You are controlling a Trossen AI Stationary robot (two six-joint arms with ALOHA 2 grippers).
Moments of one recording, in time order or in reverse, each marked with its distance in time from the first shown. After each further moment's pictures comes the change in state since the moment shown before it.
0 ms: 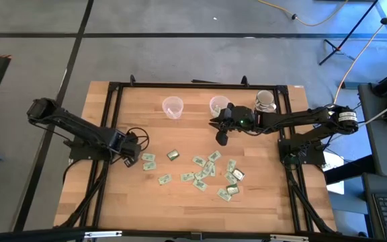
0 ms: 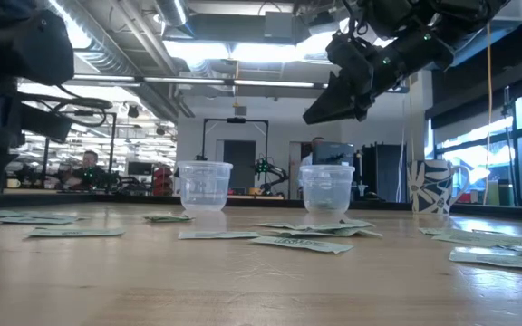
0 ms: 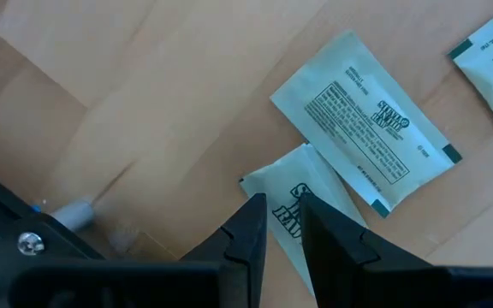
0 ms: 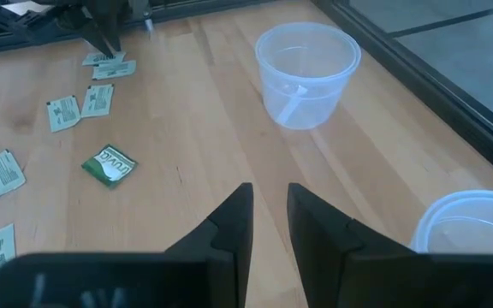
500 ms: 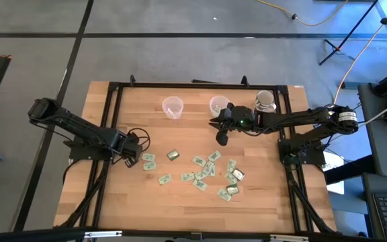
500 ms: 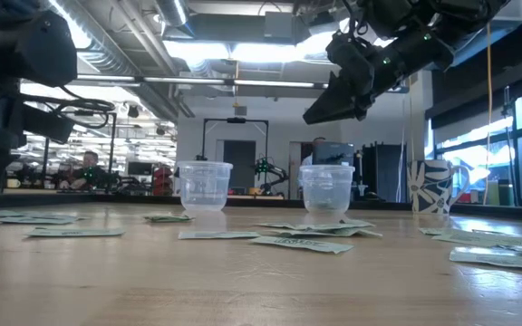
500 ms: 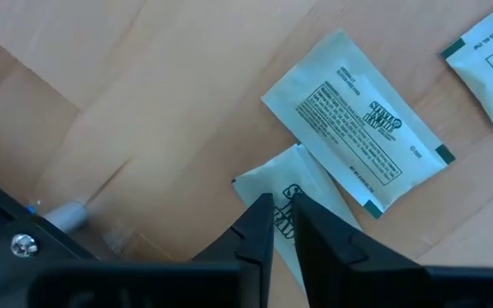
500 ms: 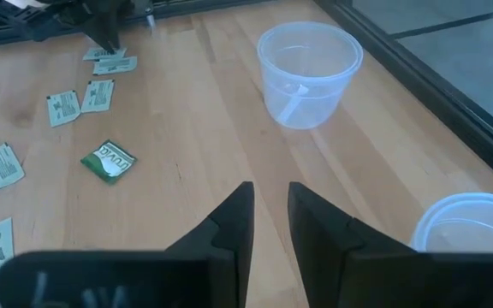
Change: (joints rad) left arm 0.000 0.038 0.000 0.013 0.012 0.004; right arm 0.000 0.000 0.000 0.000 0.000 -0.019
